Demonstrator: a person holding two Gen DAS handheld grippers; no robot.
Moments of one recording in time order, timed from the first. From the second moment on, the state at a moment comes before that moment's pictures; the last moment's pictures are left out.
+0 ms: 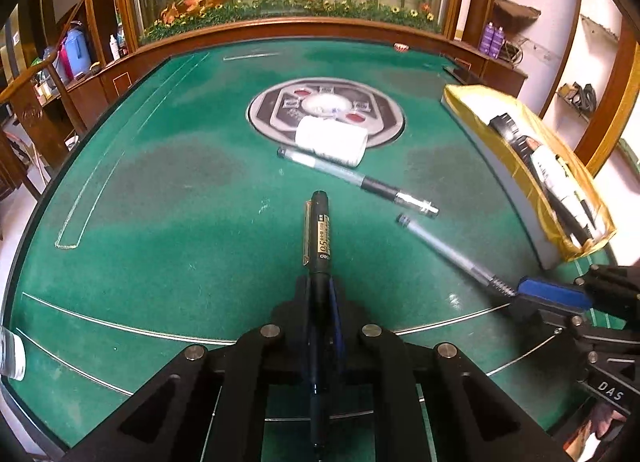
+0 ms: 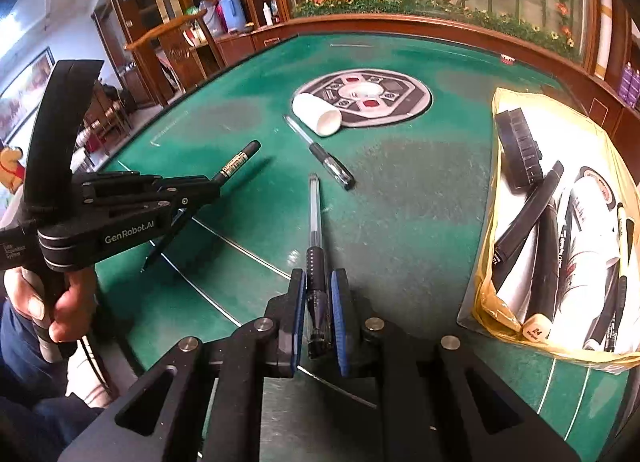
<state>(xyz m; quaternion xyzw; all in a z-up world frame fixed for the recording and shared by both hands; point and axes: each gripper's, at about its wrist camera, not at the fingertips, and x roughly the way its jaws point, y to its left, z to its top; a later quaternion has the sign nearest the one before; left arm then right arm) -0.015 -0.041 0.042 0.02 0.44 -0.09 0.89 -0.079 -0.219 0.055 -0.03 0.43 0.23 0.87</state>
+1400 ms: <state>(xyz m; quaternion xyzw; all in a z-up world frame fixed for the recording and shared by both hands) -0.022 -0.118 0.088 0.03 0.42 -0.18 0.89 -0.084 -0.307 0.091 0.07 0.37 0.16 0.91</state>
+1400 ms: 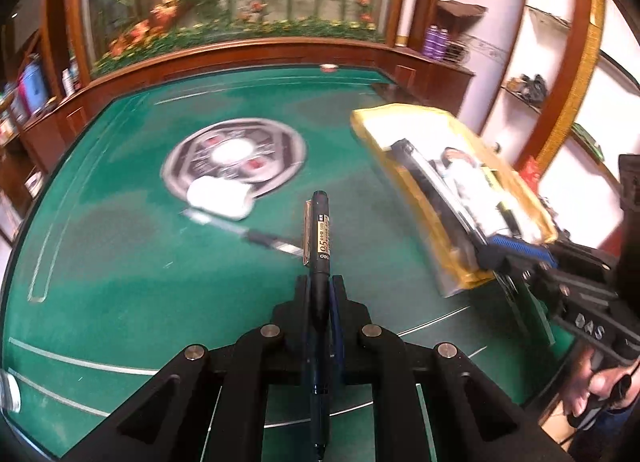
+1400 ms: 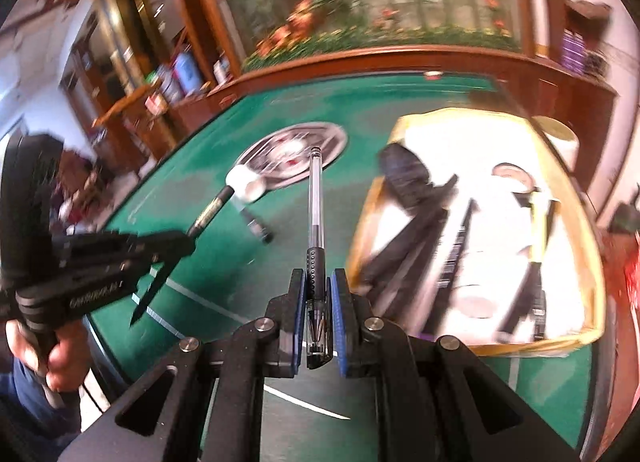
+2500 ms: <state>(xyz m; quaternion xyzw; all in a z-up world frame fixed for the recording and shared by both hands) 0.042 -0.274 0.063 0.03 0.47 -0.26 0.84 -0.048 -0.412 0.067 0.13 0.38 0.02 0.92</state>
